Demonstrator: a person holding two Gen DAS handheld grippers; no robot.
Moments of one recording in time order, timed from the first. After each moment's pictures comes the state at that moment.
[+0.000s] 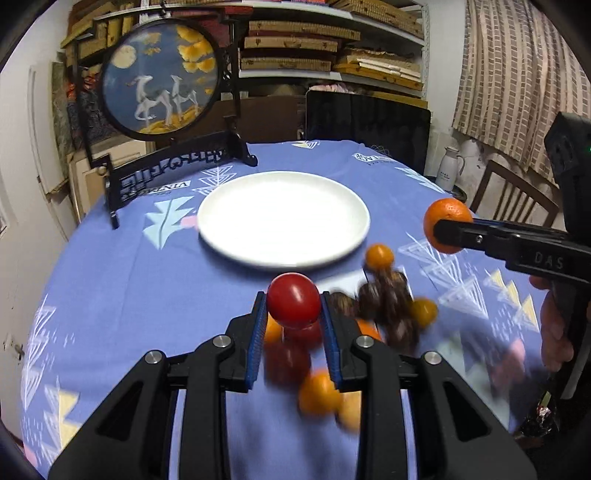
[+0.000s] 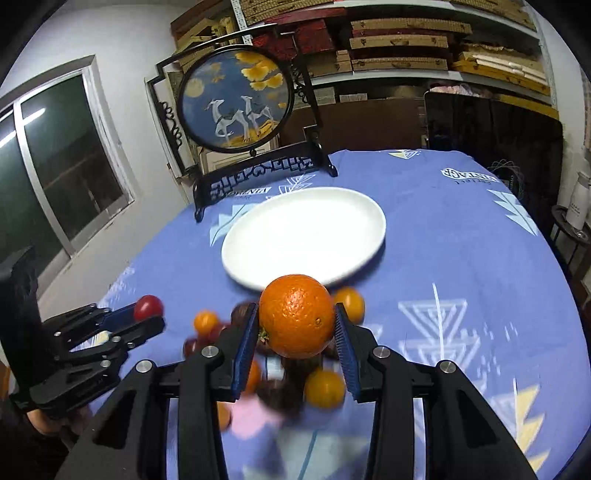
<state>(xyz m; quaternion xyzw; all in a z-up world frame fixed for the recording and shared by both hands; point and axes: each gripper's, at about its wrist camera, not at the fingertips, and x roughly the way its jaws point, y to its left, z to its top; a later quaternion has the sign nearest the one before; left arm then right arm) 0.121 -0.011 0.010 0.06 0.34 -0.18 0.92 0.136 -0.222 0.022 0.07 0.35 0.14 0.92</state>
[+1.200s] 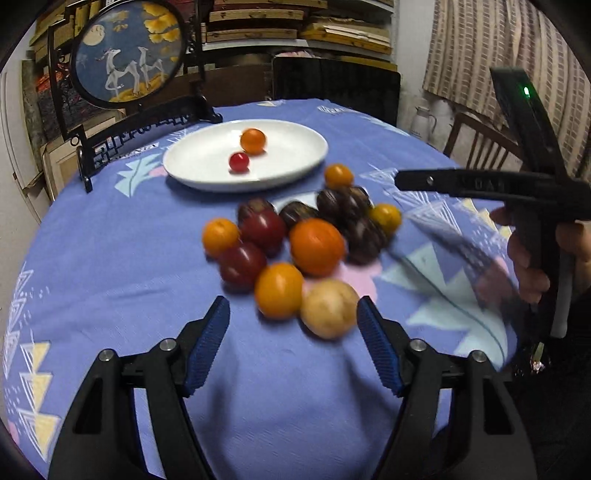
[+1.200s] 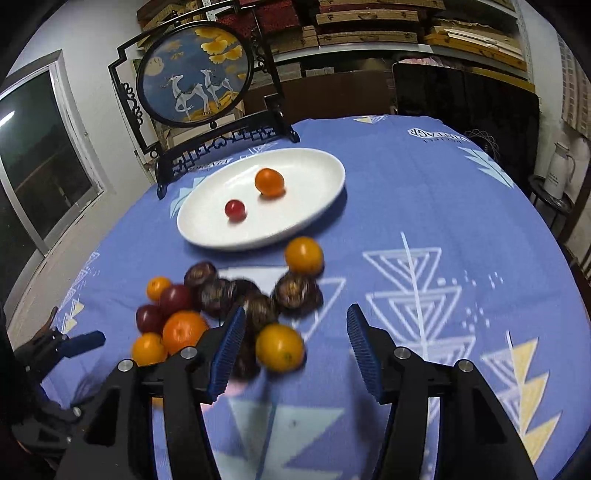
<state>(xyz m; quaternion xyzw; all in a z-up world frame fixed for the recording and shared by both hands) 0.052 -0.012 -0.040 0.09 0.38 -0.23 0.89 0.094 -0.237 -0.024 0.07 0.38 0.08 0.92</state>
